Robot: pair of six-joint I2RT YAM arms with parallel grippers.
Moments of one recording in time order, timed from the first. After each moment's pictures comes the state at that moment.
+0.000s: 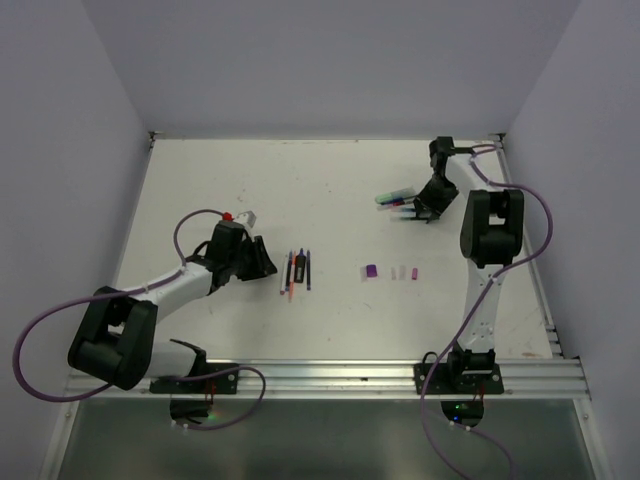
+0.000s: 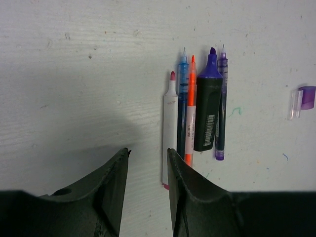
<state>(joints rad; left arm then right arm) -0.35 1.33 0.55 -0.07 0.20 -0.54 0.02 2.26 1.83 -0.97 0.10 0.74</state>
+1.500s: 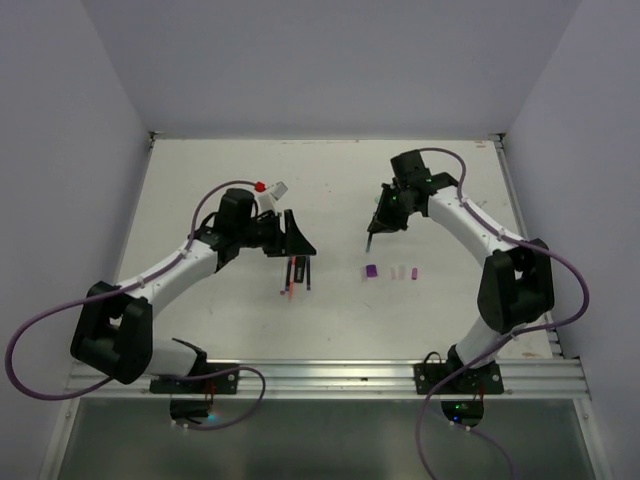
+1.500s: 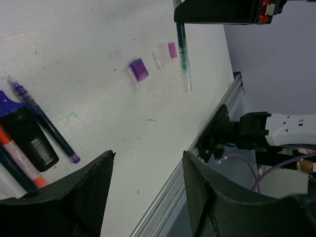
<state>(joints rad) -0.41 1.36 0.82 -0.10 0.69 -0.58 0.33 1.68 1.35 -0.75 -0.18 0.65</state>
